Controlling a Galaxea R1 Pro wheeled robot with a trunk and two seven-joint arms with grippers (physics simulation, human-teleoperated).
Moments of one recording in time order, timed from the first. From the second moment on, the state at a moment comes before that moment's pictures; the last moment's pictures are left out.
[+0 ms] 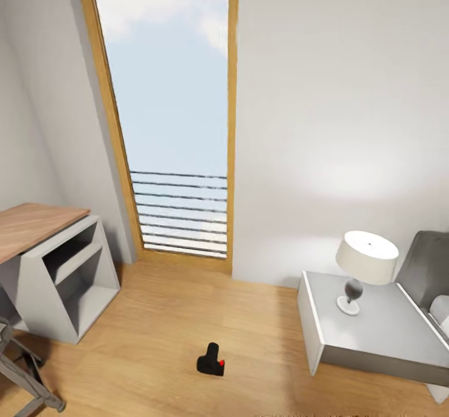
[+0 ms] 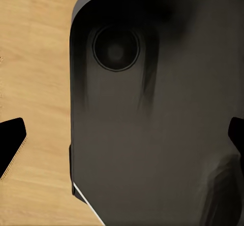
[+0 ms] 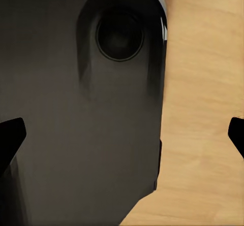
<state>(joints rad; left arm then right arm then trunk) 0.00 0.00 0.01 -0.04 0.05 -0.01 0.00 0.00 -0.02 0.01 0.00 0.00 -0.04 0.00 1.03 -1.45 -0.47</state>
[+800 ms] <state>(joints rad) 0.00 0.00 0.01 -0.04 0.05 -0.01 0.00 0.00 -0.02 0.01 0.00 0.00 -0.04 0.00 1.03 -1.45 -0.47</state>
